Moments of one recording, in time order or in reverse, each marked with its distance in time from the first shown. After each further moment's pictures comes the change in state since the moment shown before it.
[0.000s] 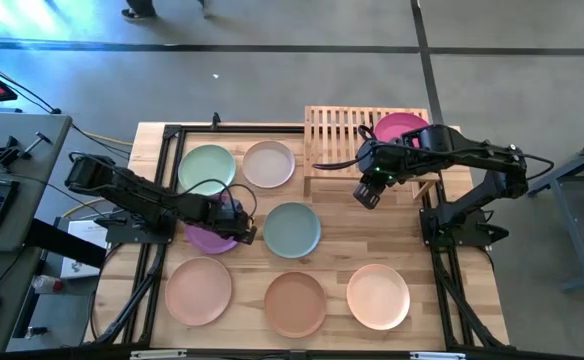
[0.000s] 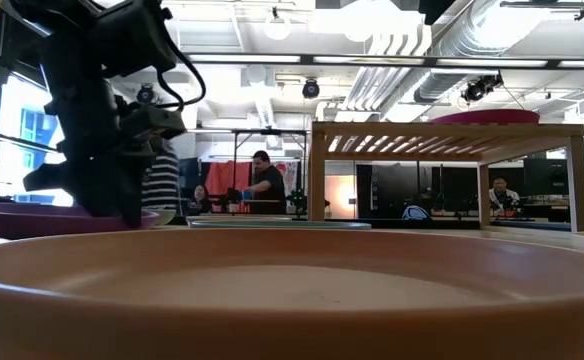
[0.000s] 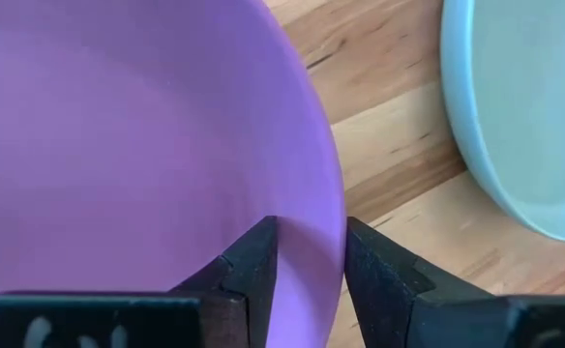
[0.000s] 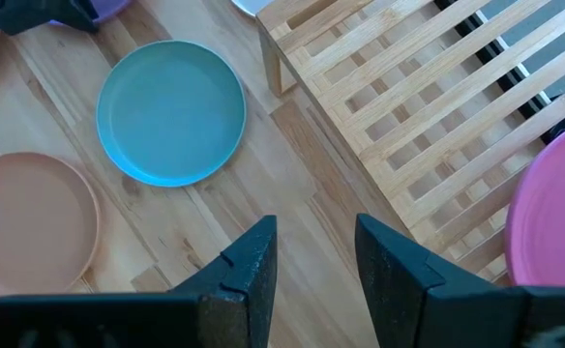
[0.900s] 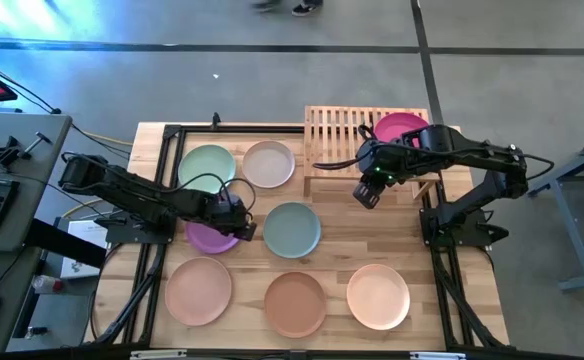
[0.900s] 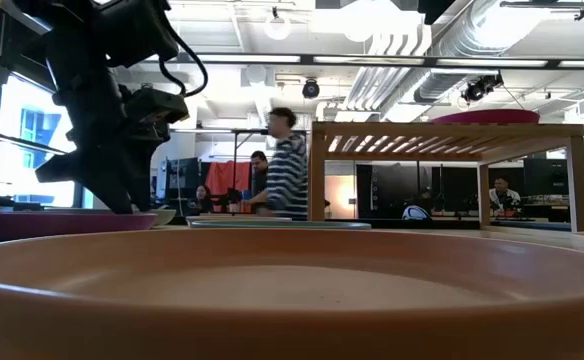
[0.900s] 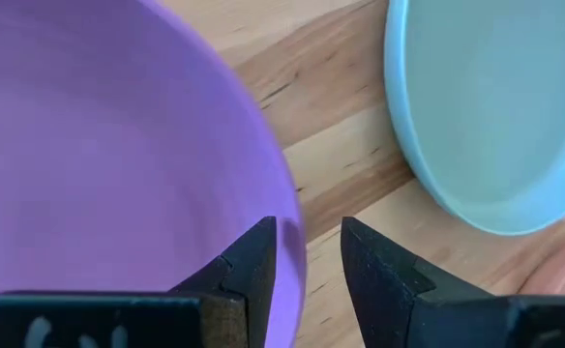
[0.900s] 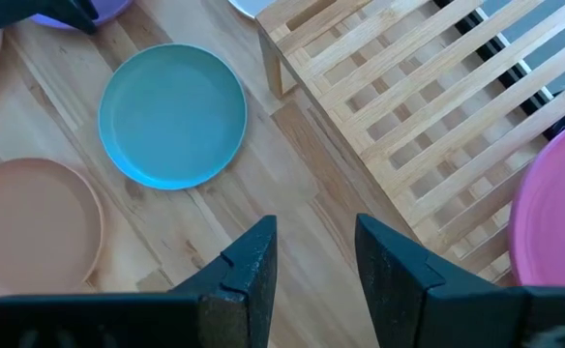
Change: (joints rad) left arm 0.039 -0.065 -0.001 0.013 0.025 0.067; right arm 0.000 0.000 0.000 0.003 0.000 0.014
